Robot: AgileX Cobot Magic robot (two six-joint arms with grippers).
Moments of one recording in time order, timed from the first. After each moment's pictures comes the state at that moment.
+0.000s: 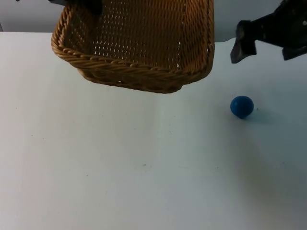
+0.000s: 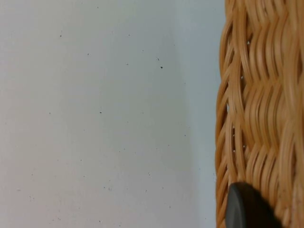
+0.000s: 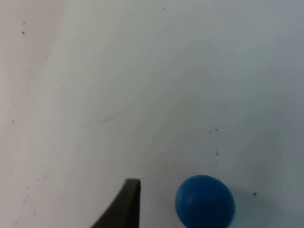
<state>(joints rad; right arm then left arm) 0.27 1.91 -1.29 -0.01 0.48 0.05 -0.27 1.85 -1.52 -0.45 0.78 0.03</state>
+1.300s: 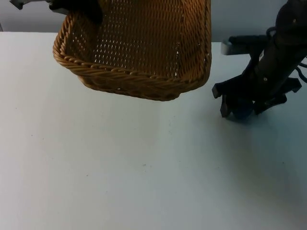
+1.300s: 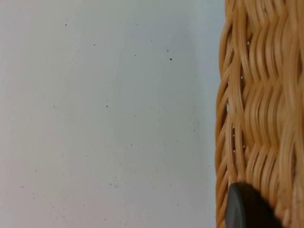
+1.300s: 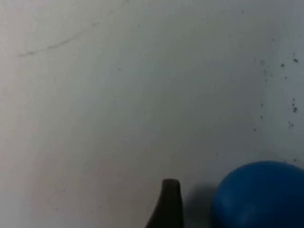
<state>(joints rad) 0.28 2.20 -1.38 -0.02 0.52 0.07 -0.27 1.88 -1.52 -0.44 0.77 0.03</state>
